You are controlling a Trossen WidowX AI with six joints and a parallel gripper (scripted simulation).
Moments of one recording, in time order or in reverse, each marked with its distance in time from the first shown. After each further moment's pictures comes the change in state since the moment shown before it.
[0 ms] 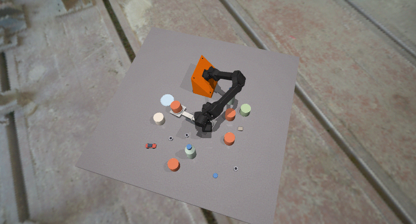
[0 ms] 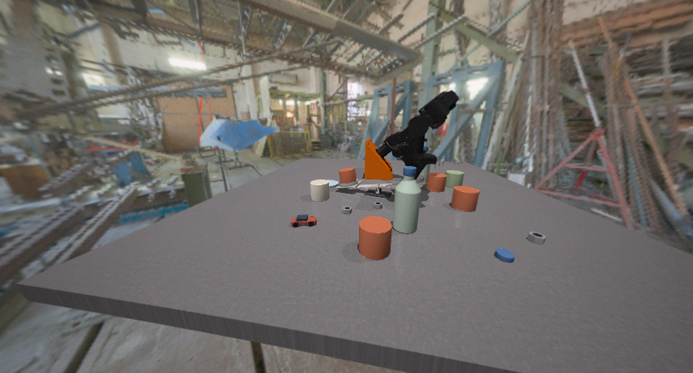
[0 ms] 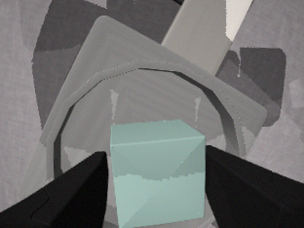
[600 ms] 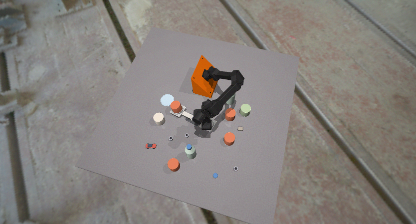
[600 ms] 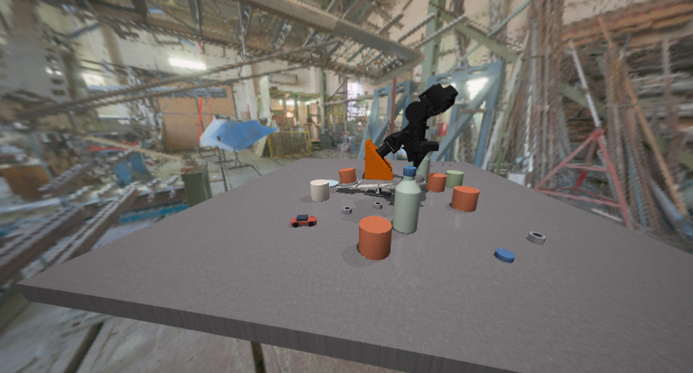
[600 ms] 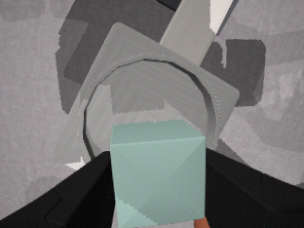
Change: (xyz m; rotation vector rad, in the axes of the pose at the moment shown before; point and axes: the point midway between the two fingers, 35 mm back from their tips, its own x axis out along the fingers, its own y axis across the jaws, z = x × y) arm -0.041 0.003 0.001 0.004 -0.001 -0.002
